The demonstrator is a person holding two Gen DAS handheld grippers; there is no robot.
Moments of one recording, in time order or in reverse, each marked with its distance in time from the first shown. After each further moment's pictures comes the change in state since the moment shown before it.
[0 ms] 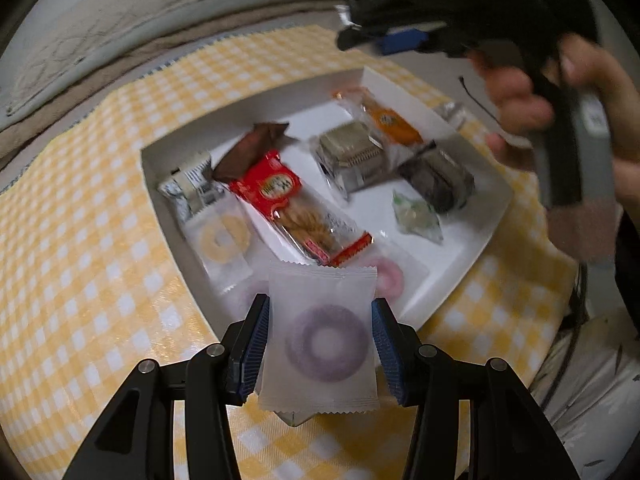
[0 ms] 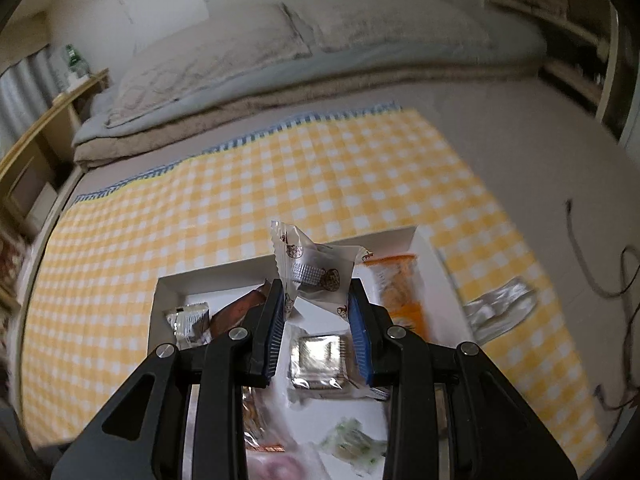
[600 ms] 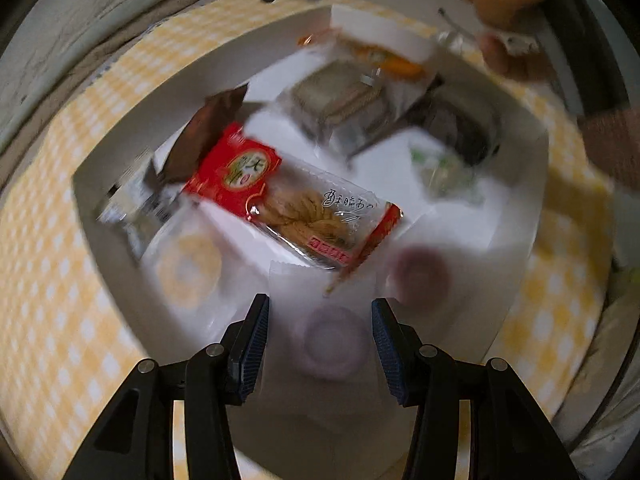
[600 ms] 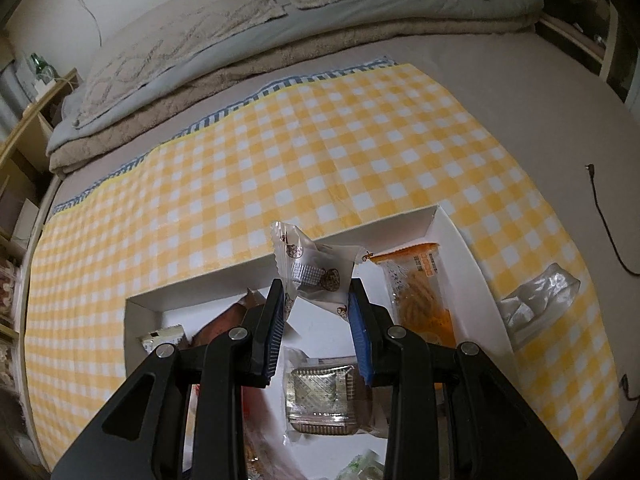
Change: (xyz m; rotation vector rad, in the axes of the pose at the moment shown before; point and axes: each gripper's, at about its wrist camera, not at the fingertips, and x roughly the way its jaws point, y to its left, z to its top) left arm 0.100 0.023 0.082 0.189 0.119 -0.006; right arm 0.050 -0.005 0.015 0.046 0.074 -0.009
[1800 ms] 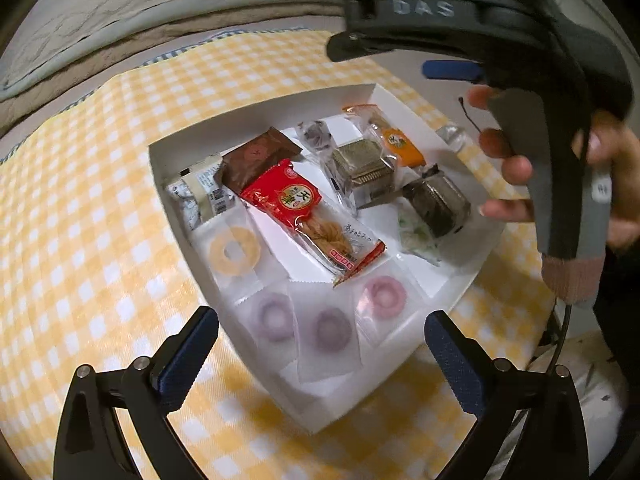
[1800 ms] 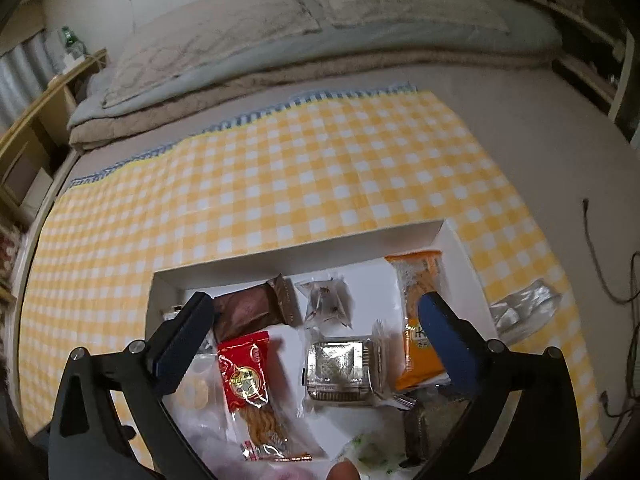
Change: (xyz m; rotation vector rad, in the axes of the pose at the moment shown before) left arm -0.101 0.028 -0.046 -0.268 -0.154 -0.079; right arm -0.046 0.031 -0.018 -0.155 -0.075 -0.031
